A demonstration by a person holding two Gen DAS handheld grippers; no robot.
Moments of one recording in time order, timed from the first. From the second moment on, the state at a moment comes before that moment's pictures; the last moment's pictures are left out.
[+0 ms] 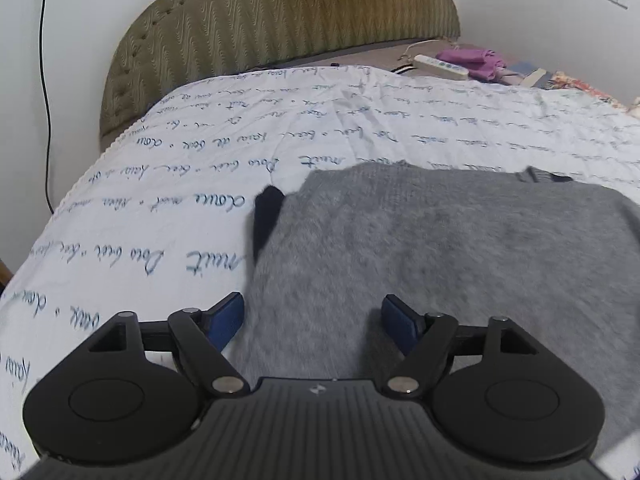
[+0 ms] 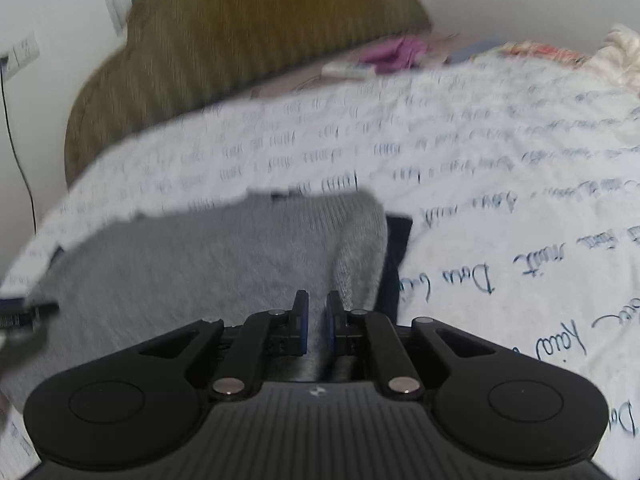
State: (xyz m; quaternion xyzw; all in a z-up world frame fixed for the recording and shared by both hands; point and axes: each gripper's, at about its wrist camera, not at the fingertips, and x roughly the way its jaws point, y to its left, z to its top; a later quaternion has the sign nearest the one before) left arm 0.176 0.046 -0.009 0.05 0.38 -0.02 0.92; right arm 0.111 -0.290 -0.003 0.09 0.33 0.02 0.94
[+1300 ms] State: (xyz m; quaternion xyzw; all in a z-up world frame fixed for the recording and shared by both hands) left arm 0.142 0.061 -0.044 -0.01 0.33 0.01 0.94; right arm 0.074 -0.263 -0.052 0.05 0.32 -0.06 0.95
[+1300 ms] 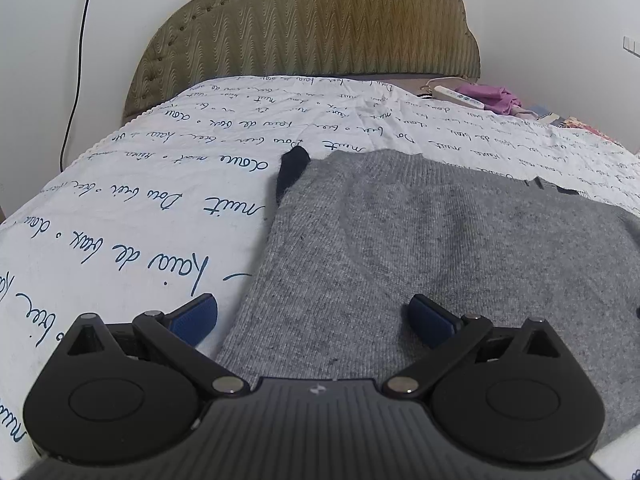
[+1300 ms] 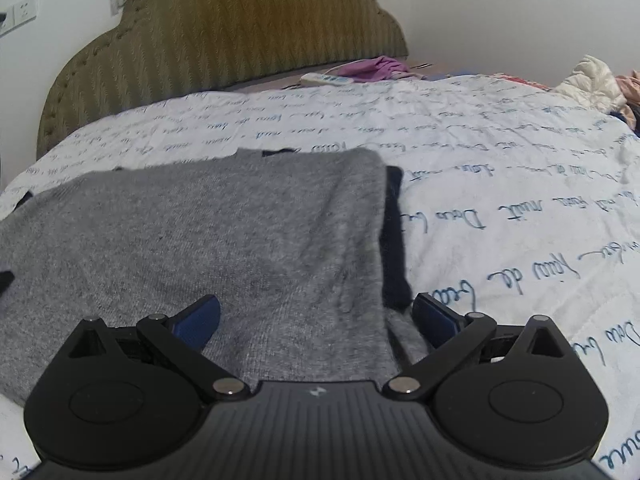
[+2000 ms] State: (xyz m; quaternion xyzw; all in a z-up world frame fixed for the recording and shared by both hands) left arm 0.238 0.147 -0.007 -0.15 0.43 -0.09 0.89; right arm 0.008 -0.032 -0.023 -0.24 0.24 0.16 0.93
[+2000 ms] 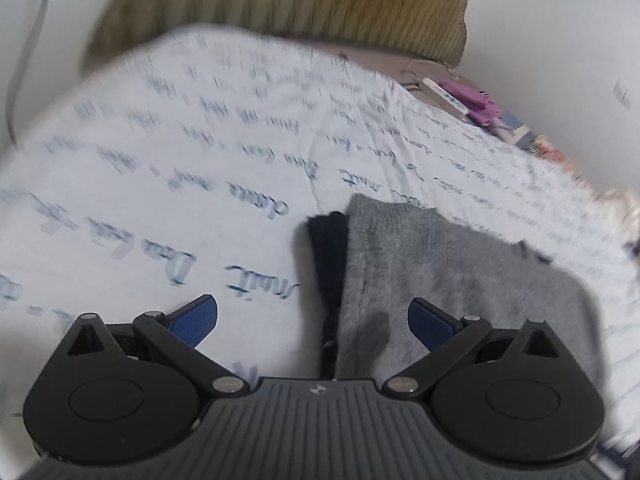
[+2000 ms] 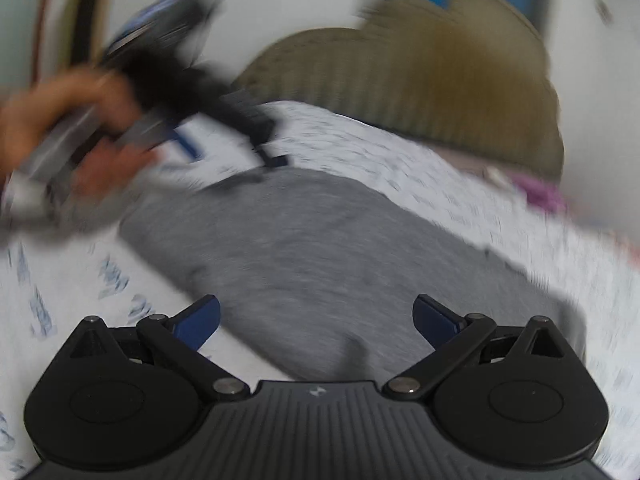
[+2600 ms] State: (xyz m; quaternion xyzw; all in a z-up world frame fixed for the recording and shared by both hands) left arm 0.320 0.130 -0.035 -0.24 0.48 -0.15 0.83; right arm 0.052 0.048 -0.056 -0.35 0.20 0.14 0.90
